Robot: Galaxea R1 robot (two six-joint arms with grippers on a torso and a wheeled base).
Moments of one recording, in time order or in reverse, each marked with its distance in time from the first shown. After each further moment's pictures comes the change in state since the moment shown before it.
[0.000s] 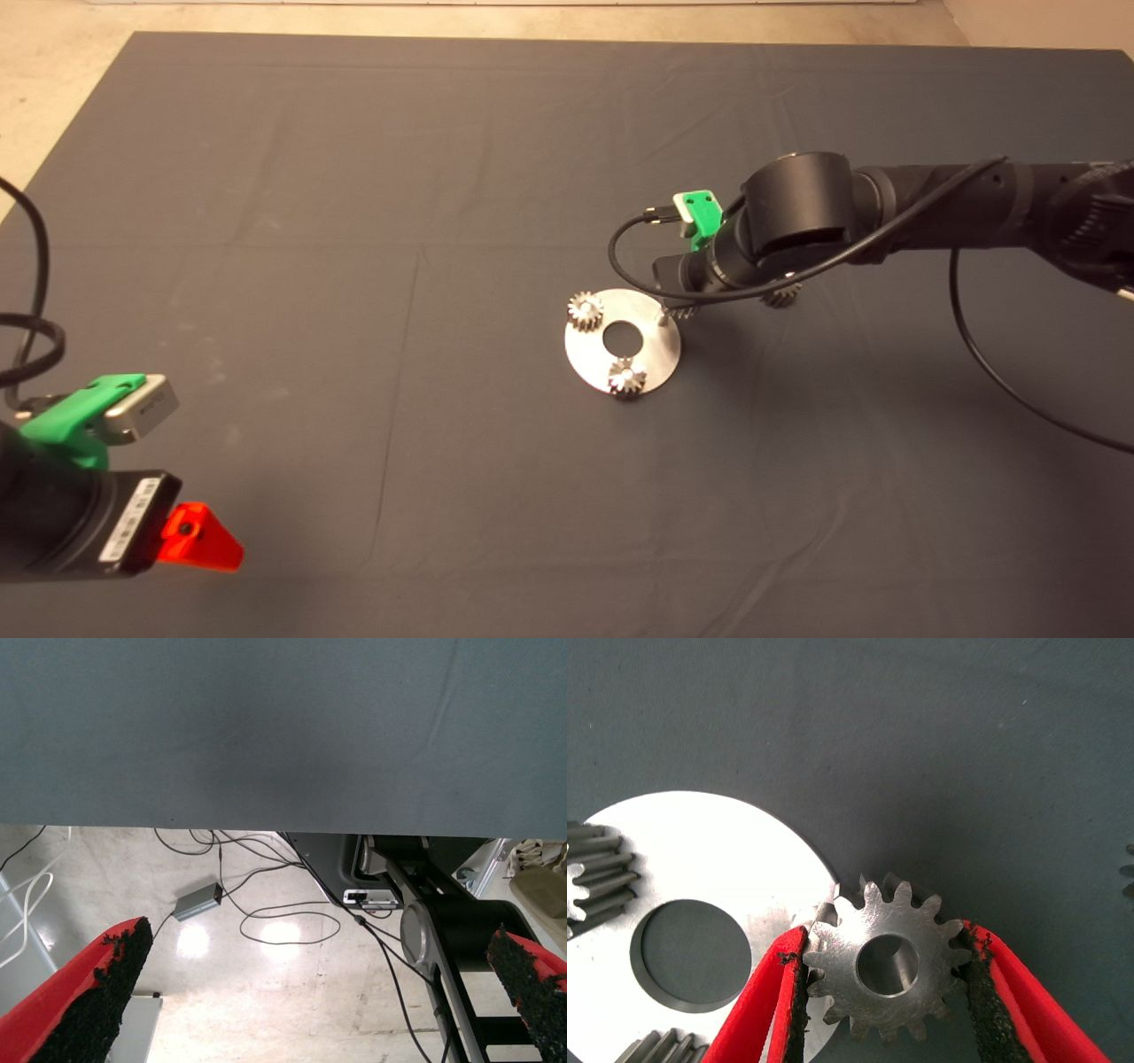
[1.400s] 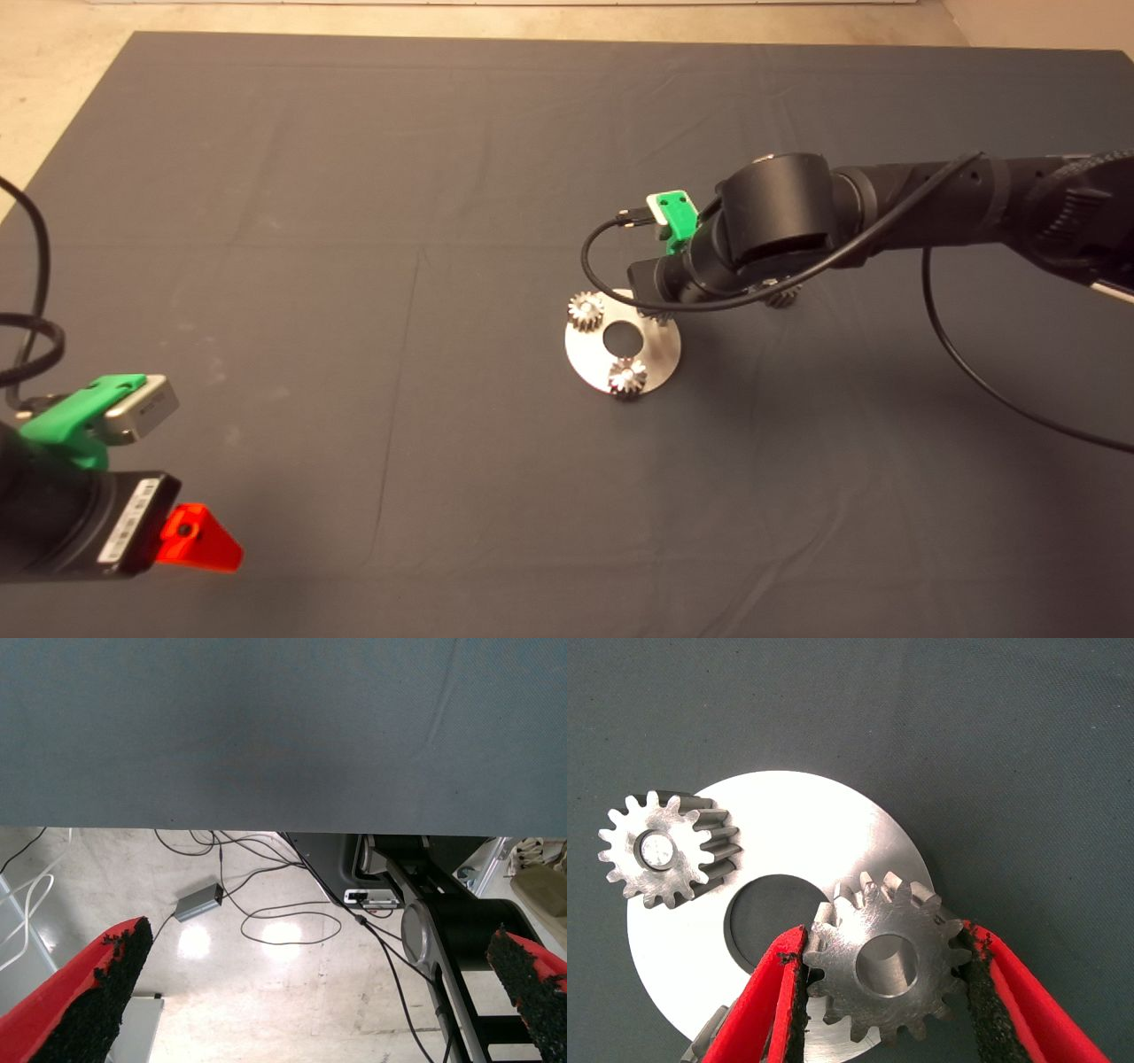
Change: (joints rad) left arm 0.000 -0.001 0.000 0.000 0.000 0.007; right arm 0.002 0.058 0.018 0.000 0.000 0.010
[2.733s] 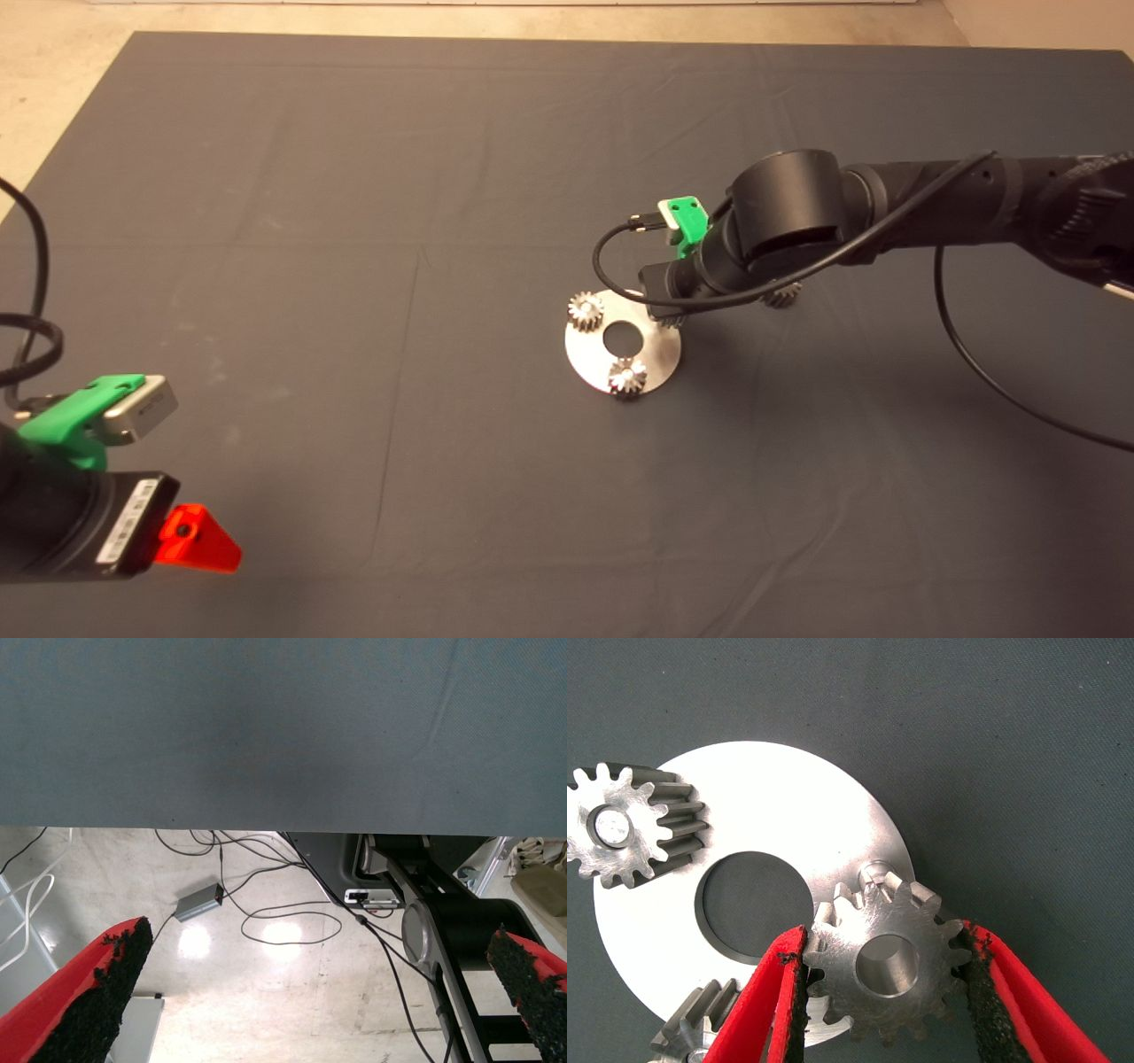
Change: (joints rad) left arm 0.000 -0.002 0.000 0.000 0.000 0.003; right arm 0.000 -0.021 -0.001 0.052 0.000 0.000
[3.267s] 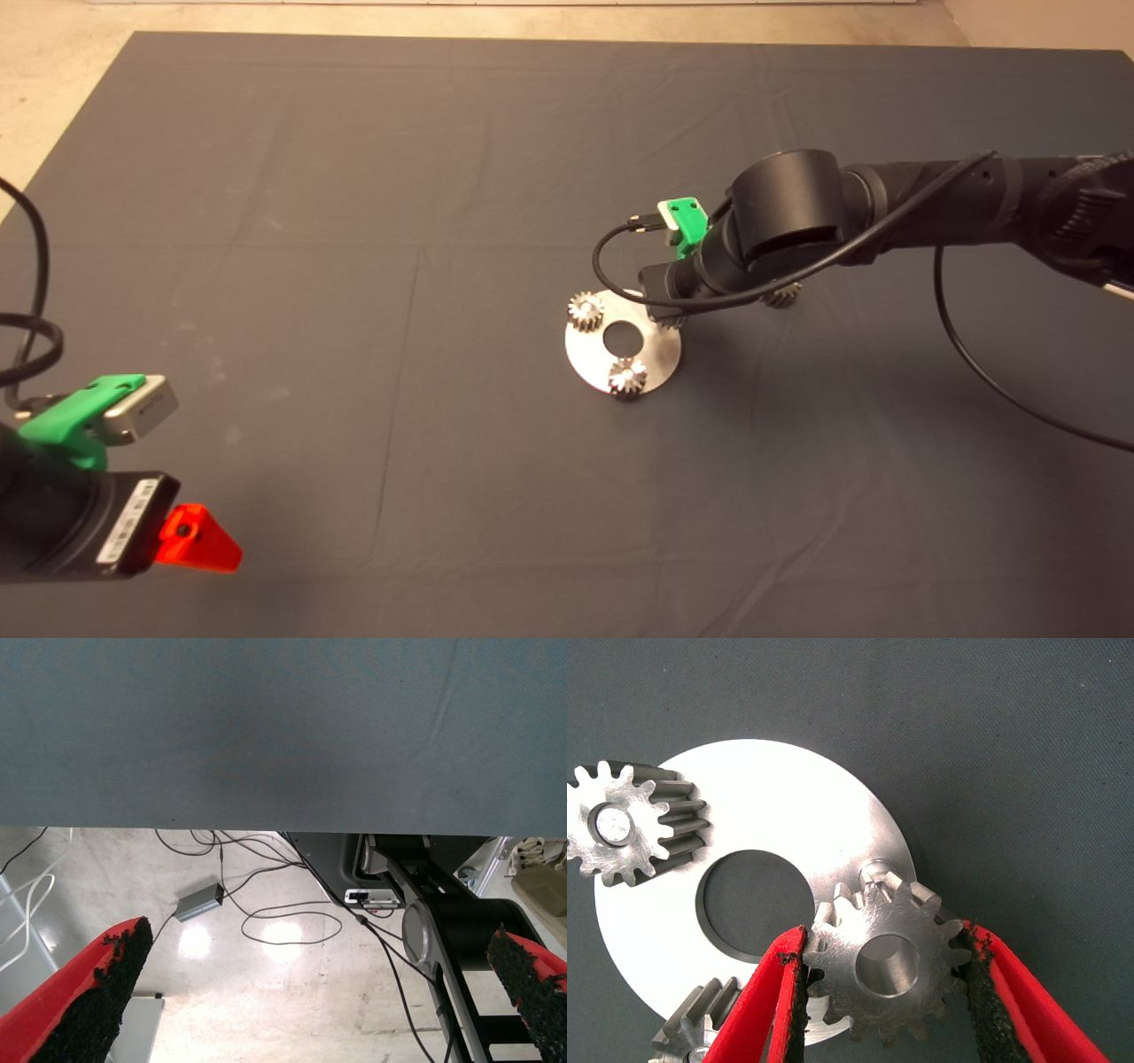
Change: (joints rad) left arm 0.000 0.000 0.000 0.000 0.000 0.000; right arm 0.000 0.000 0.001 0.000 0.000 0.000
